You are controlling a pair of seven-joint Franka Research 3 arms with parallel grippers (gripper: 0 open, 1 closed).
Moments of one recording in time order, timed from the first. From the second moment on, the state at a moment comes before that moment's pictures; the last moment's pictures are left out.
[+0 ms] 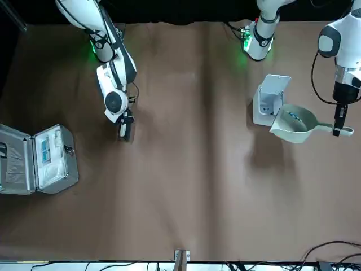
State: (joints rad) left arm 0.30 -0.20 -0.03 -2.55 0.05 3.06 -0.77; right arm 0.54 0.28 -0.07 -2.31 0.06 2.03 0.31
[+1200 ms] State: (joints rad) left arm 0.37 -0.27 -0.16 -2.65 0.05 3.19 -0.74; right arm 0.62 0.32 -0.07 -2.25 0.03 1.97 0.46
